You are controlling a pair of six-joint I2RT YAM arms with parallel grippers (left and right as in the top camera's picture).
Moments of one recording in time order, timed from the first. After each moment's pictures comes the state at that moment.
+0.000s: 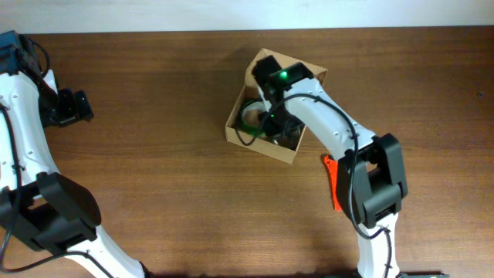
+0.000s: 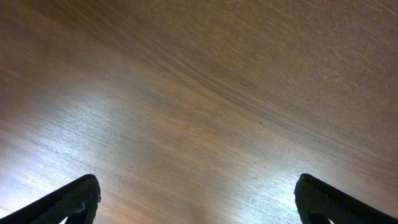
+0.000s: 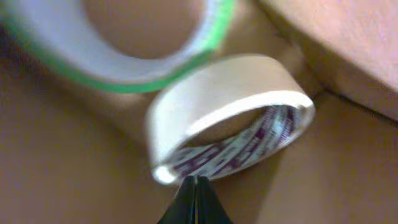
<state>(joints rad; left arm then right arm) 0.40 1.99 2.03 -1.49 -0.10 -0.05 0.48 2.17 1.86 -1.24 0.04 0.10</state>
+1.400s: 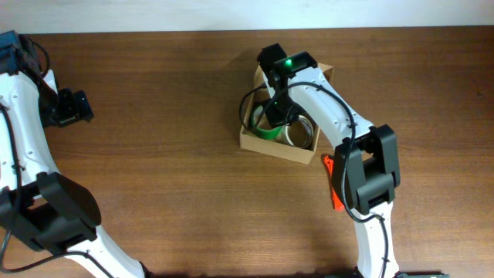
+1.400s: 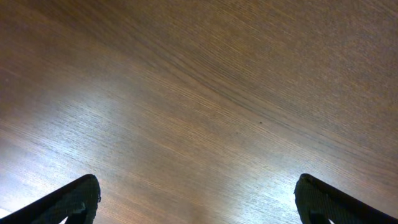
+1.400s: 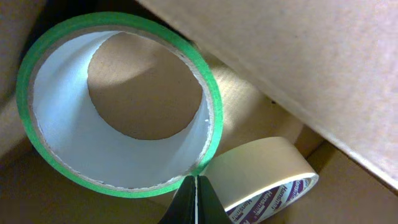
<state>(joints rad) 0.40 1.99 2.03 -1.49 -0.10 -0.05 0.41 2.27 1.99 -1.24 0.05 0.09</state>
